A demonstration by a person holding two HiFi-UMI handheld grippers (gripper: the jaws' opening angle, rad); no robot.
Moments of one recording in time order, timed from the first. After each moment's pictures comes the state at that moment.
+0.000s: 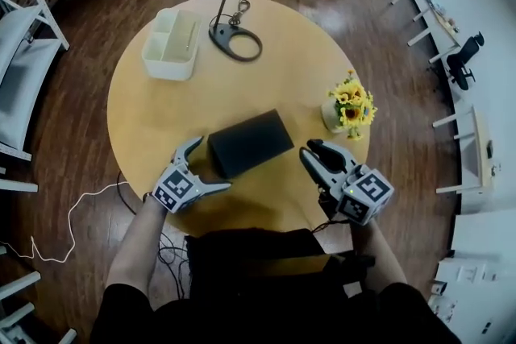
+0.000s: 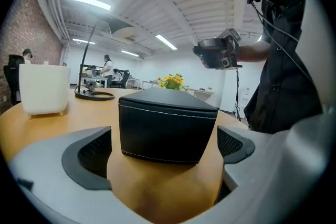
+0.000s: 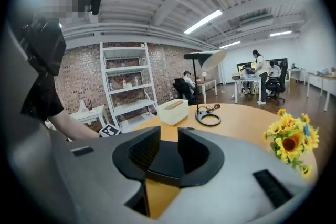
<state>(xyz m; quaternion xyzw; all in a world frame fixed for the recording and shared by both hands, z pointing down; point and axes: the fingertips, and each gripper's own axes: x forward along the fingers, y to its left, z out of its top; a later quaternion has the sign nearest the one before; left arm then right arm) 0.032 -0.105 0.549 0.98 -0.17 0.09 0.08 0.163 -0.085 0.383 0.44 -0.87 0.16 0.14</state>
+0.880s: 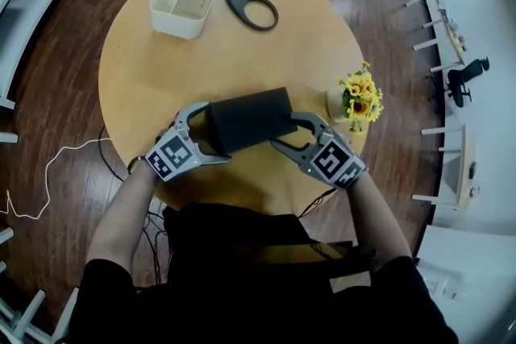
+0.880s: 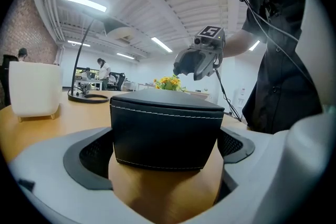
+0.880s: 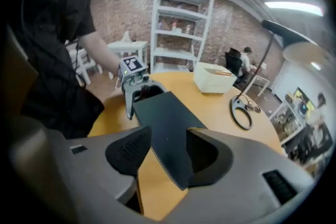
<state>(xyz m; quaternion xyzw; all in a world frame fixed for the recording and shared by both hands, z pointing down) 0.049 -0.109 0.550 0.98 -0.15 0.08 0.07 0.119 -0.100 0.484 0.18 -0.86 0.00 0.47</state>
